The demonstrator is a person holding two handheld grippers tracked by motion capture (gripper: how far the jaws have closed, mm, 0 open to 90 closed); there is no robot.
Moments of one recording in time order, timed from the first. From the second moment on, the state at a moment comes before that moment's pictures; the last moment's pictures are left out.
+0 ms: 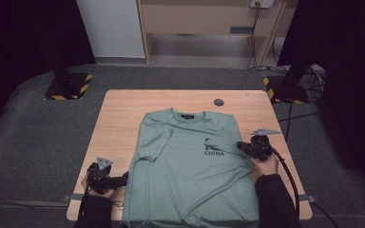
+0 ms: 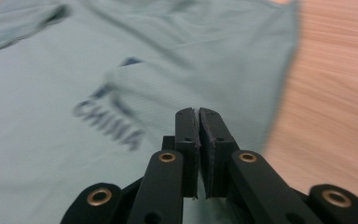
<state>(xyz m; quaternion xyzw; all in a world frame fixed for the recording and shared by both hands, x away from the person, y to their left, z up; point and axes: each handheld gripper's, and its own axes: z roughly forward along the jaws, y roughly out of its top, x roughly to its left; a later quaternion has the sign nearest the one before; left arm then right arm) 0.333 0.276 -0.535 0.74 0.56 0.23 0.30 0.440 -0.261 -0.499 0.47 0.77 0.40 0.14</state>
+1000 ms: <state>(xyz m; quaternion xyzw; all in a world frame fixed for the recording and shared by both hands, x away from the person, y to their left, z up) 0.333 0.276 -0.535 0.74 0.56 0.23 0.30 0.439 -0.234 -0.519 0.47 0.77 0.43 0.04</state>
